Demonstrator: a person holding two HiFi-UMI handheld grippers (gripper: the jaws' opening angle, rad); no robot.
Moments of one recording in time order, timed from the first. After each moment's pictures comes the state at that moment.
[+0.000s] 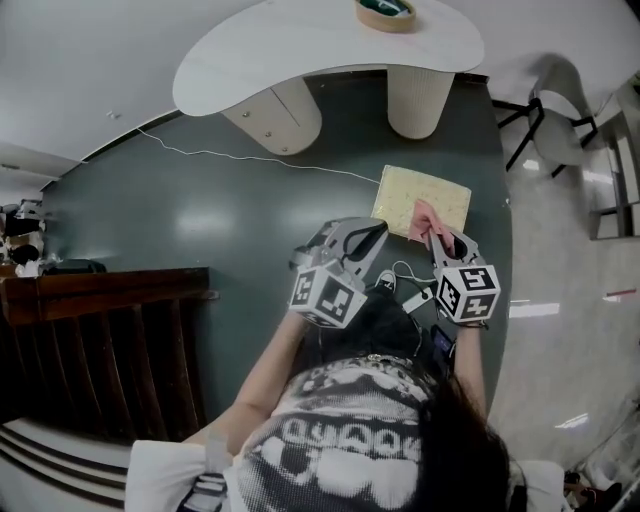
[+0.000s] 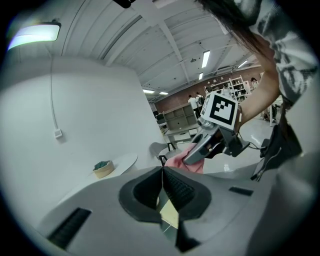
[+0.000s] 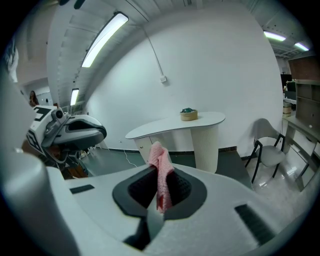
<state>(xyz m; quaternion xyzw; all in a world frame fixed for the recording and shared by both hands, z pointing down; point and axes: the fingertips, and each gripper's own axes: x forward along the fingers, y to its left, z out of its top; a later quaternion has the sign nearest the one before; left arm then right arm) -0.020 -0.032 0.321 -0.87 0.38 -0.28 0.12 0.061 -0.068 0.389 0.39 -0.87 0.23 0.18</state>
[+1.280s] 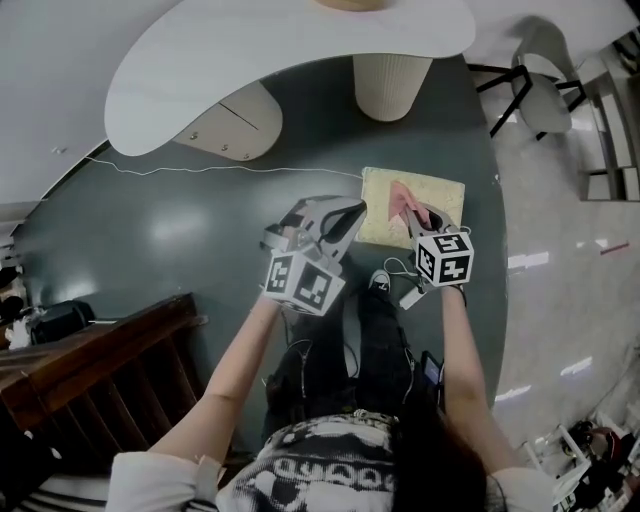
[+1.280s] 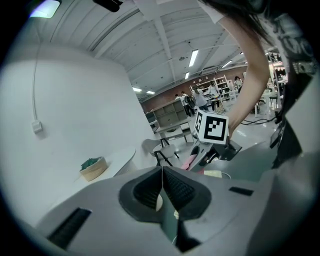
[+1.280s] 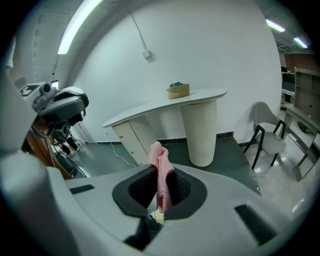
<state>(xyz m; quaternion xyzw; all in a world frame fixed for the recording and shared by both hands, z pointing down) -0.079 -0.183 0.406 -0.90 0.29 -0.30 0.14 0.005 -0.209 0.544 0.41 -0.83 0.28 0.24</state>
